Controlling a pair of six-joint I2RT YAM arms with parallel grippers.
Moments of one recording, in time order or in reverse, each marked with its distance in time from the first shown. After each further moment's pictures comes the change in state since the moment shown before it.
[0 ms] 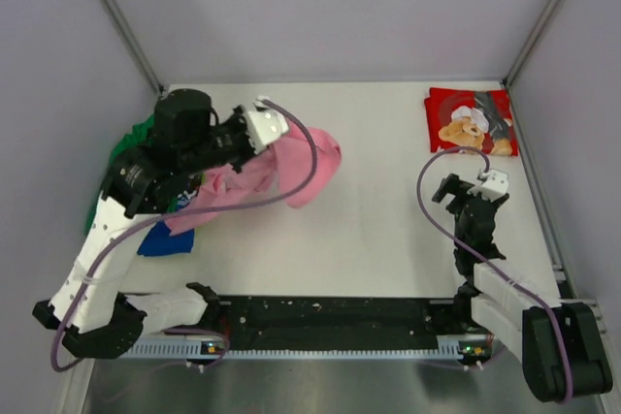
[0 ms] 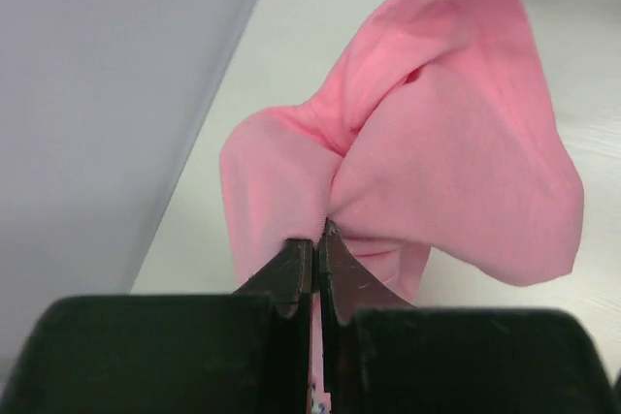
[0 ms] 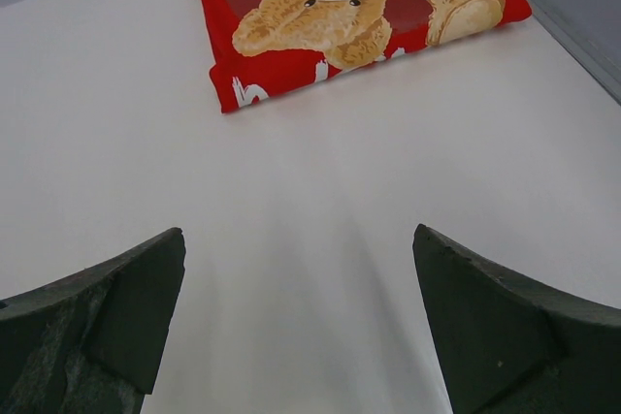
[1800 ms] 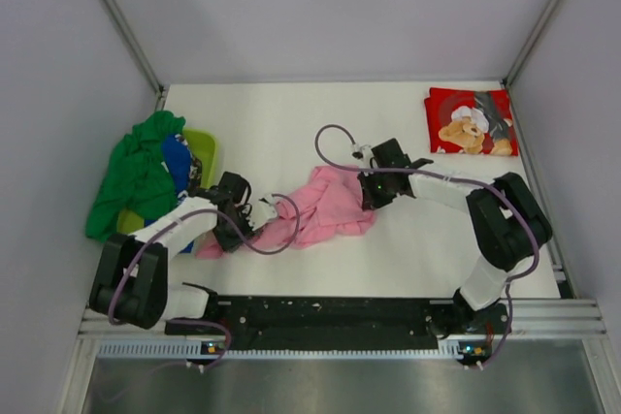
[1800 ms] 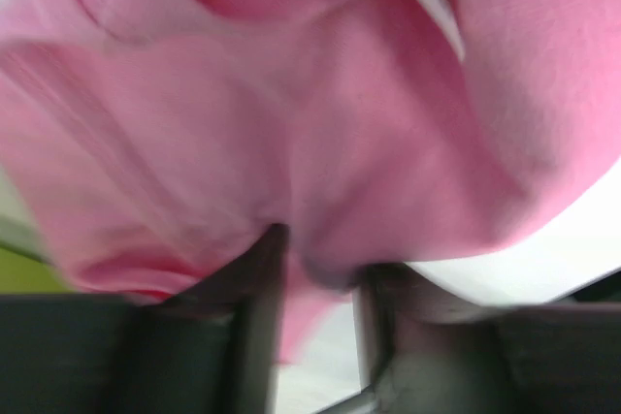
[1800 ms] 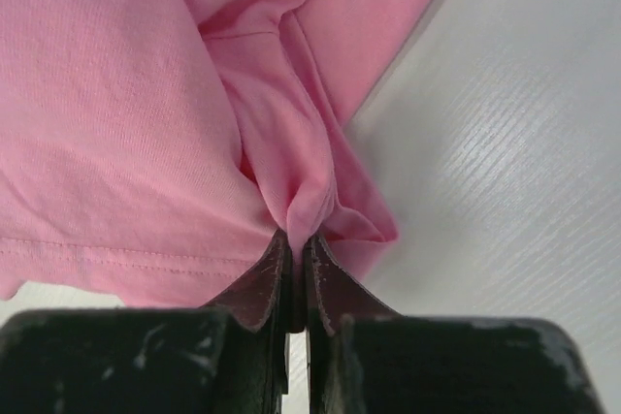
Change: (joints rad) left arm 0.177 0.156 -1.060 0.215 -0.153 0.092; right arm 0.399 0.787 0.867 -0.949 -0.634 -0.174
